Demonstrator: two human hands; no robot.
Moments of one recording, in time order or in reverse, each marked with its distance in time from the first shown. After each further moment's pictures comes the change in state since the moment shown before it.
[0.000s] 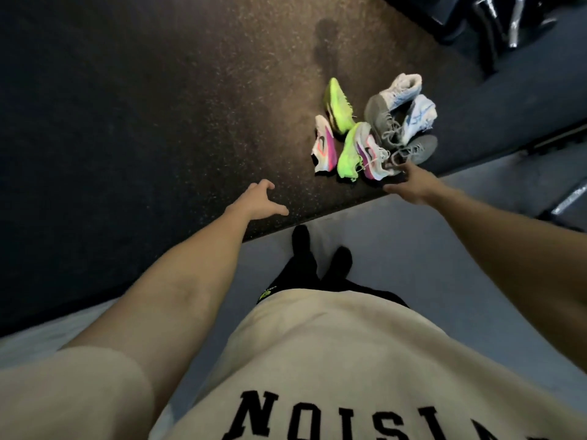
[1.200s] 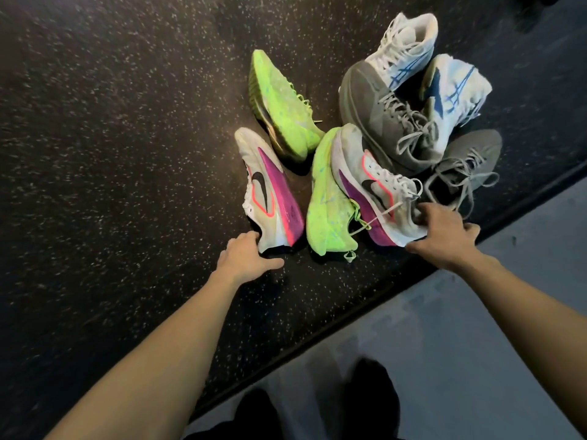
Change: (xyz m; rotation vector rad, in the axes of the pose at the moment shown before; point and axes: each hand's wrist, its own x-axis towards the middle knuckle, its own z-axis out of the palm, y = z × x) left_hand 0.675 -0.004 0.214 0.288 0.106 0.163; right_hand 0.560 0.241 0.189 -0.173 0.315 0.202
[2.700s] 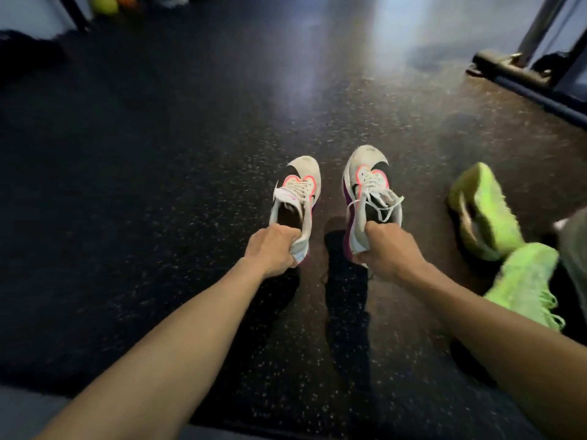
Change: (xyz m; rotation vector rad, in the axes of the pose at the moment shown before) left_hand -0.102 -0.209 -0.058 0.000 0.625 -0.072; right_hand -0.094 -0.341 0.100 -0.283 0.201 -0.976
